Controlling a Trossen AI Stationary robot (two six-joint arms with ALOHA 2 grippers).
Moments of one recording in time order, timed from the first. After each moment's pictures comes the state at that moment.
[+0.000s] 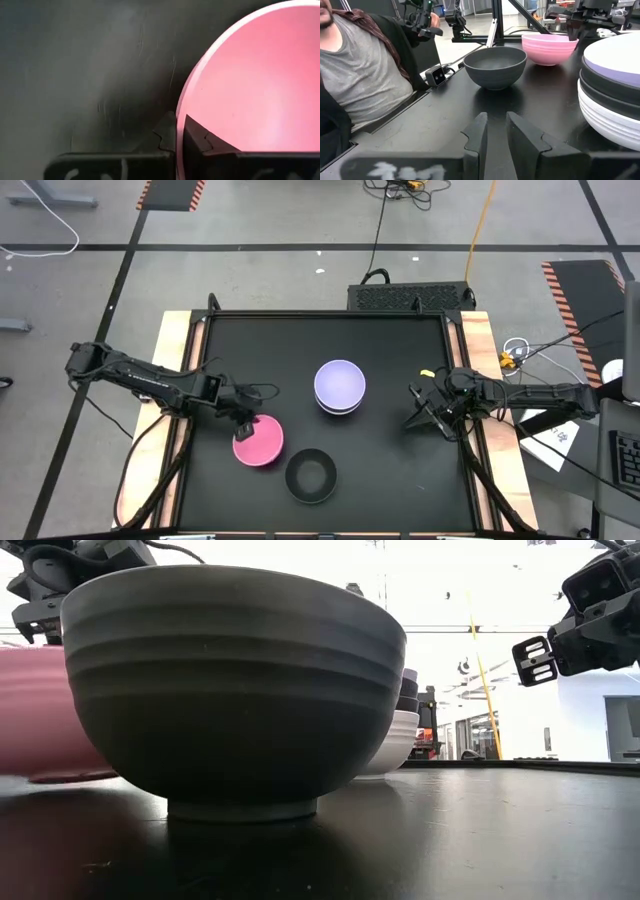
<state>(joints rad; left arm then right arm) -0.12 1.09 0.50 -0.44 0.09 -0.49 -0.12 0.29 0.01 0.07 -0.65 0.01</state>
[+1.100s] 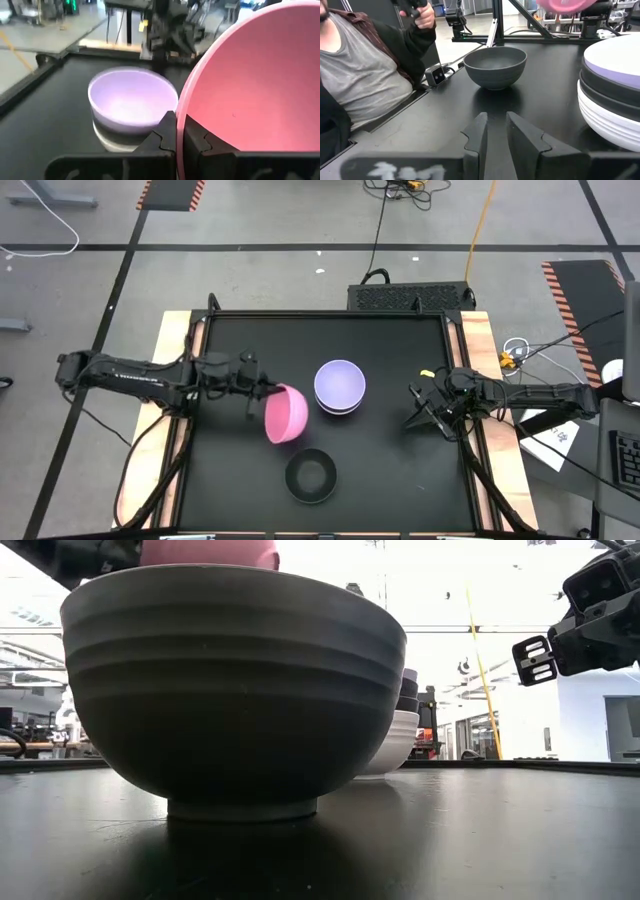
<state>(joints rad) 0.04 0.93 0.50 0.21 0.09 -0.09 -0.12 0.29 0.01 0.07 -0.65 0.00</state>
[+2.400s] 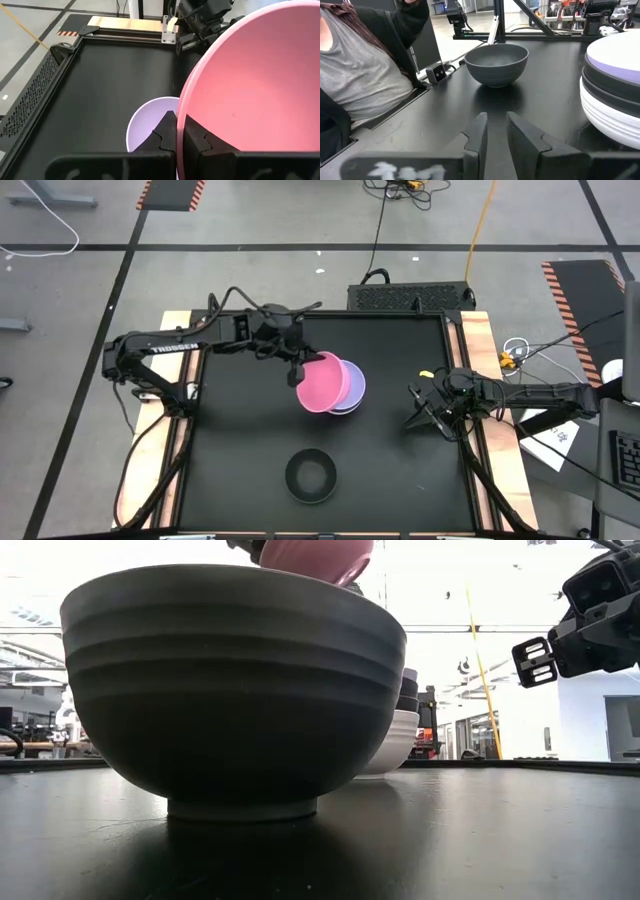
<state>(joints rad) 0.21 1.47 1.36 -0.43 0.18 0.05 -0.12 0.30 0.01 0.06 -0.65 0.00</state>
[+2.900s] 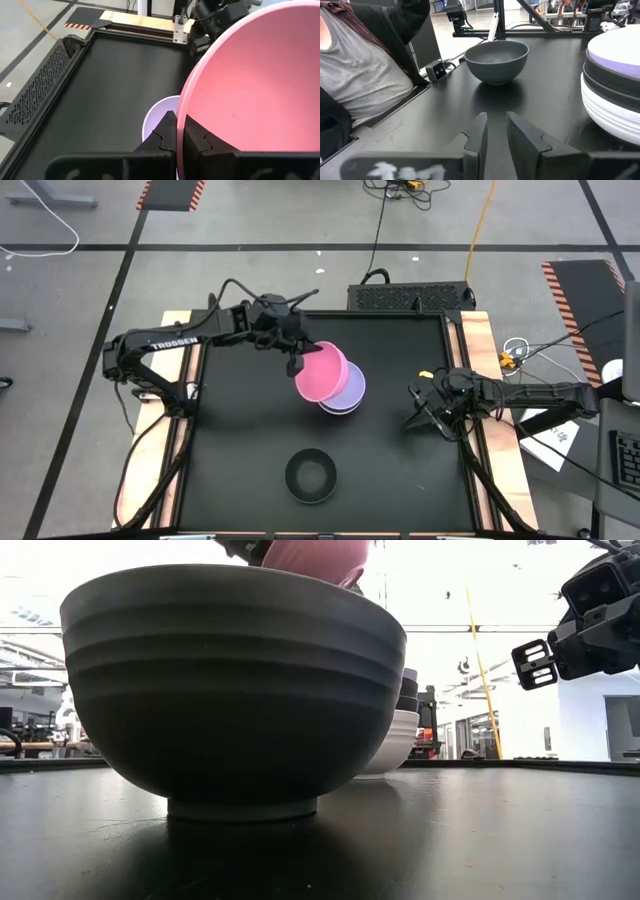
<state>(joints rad) 0.29 1.47 1.37 -0.45 0.22 0.02 -0.12 0.32 0.01 0.06 -0.66 0.00</state>
